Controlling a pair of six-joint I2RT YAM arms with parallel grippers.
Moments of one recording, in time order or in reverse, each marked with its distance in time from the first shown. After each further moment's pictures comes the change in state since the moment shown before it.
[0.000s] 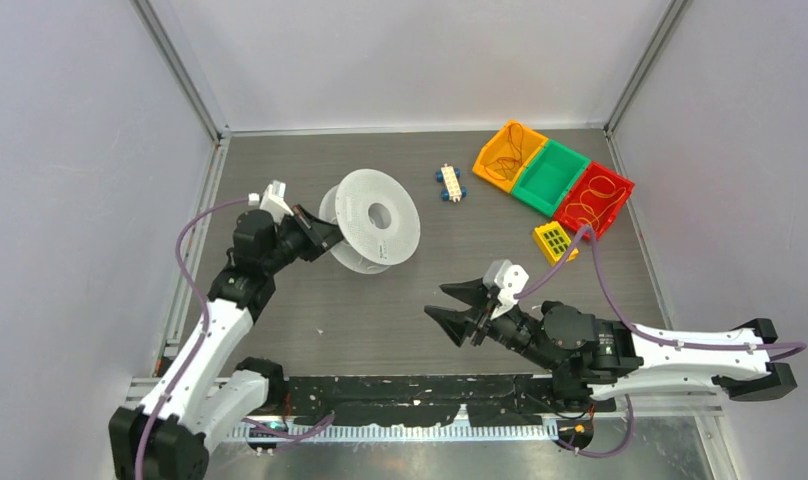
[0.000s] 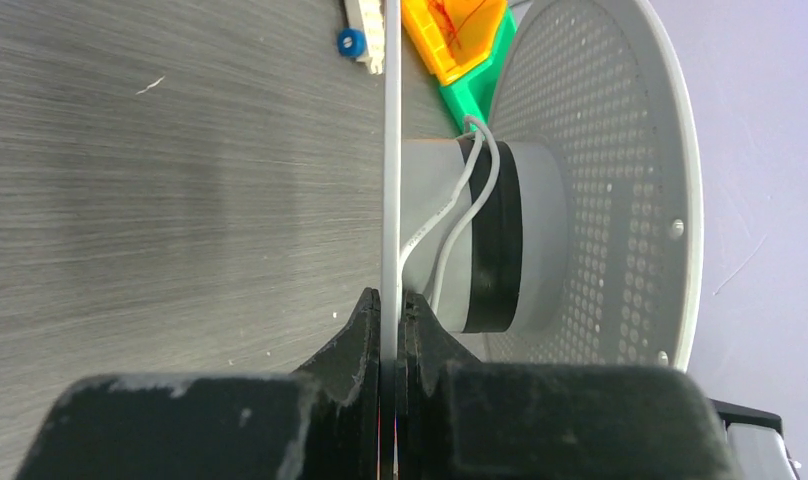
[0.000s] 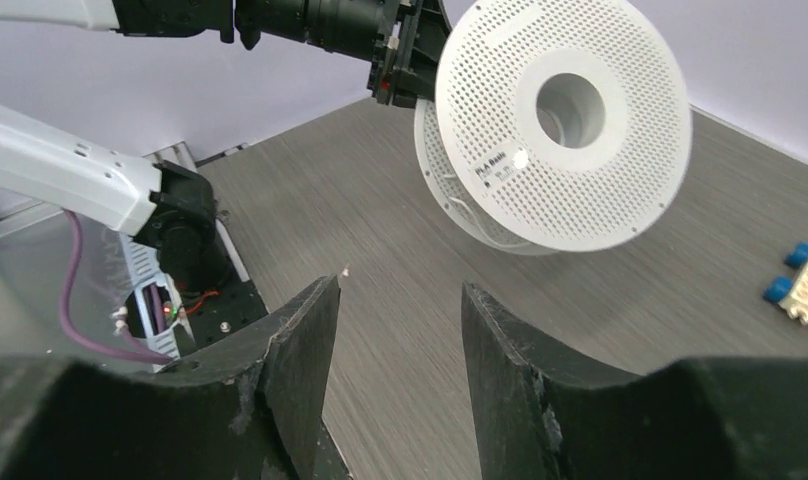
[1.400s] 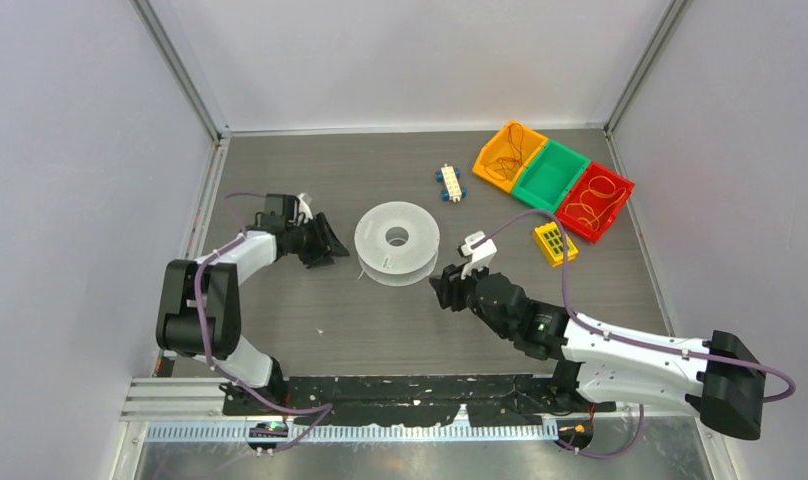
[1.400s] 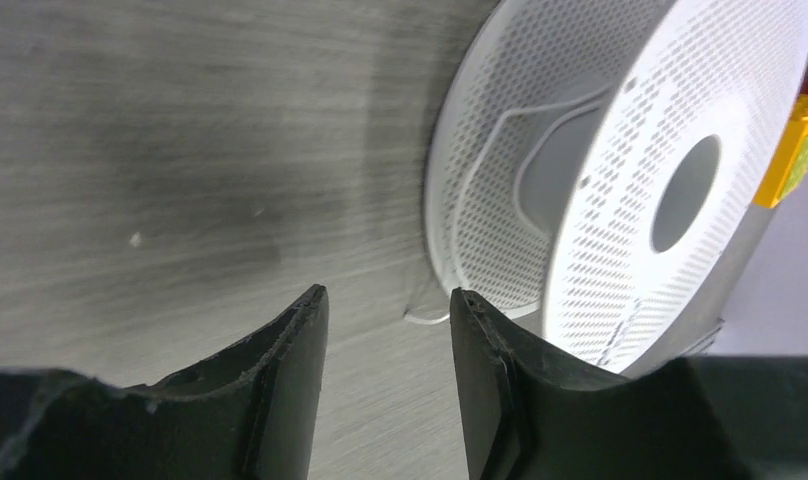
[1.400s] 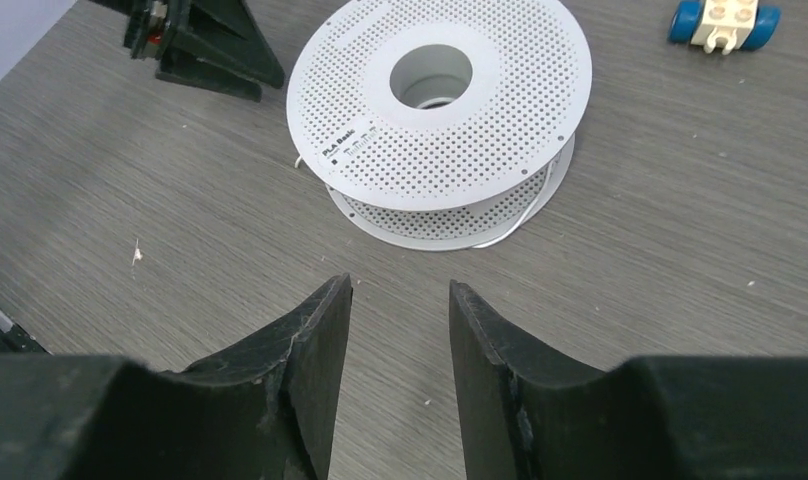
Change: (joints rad) left arm 0.187 0.750 0.180 -0.118 0.158 0.385; right arm -0.431 0.273 -0.193 0.116 -0.046 0.286
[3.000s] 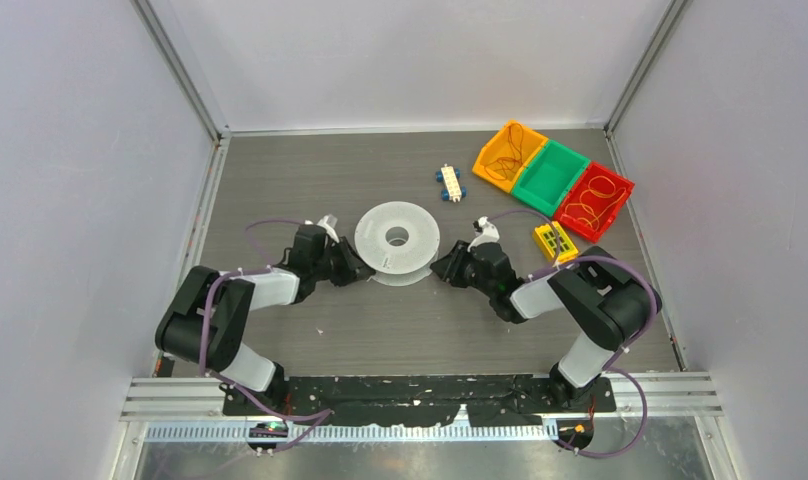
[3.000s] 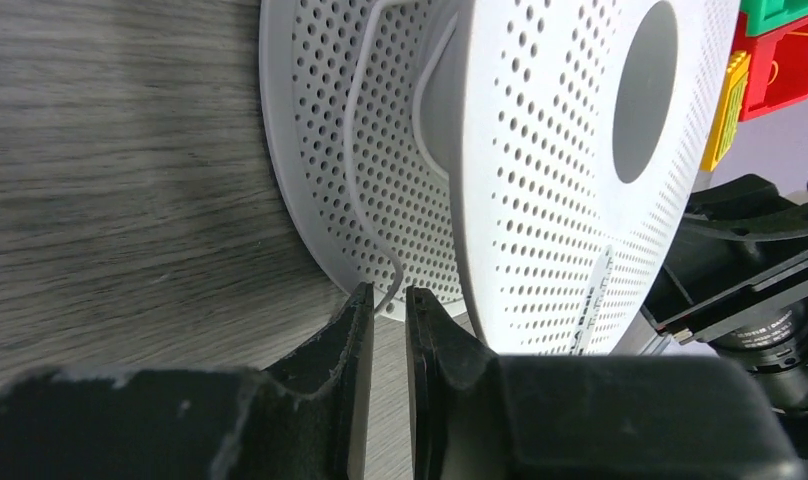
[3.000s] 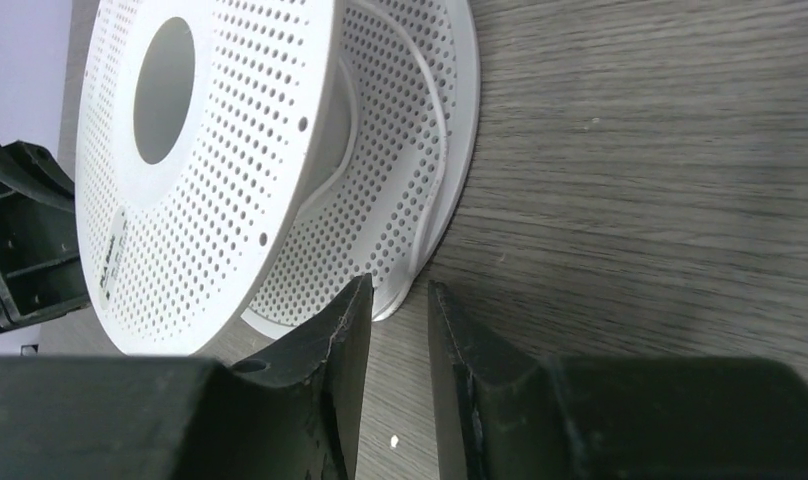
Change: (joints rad) left arm -0.243 -0.076 -0.340 0.547 -0.098 -0.285; right arm -0.471 0.742 -0.082 0.701 -0.499 0.422
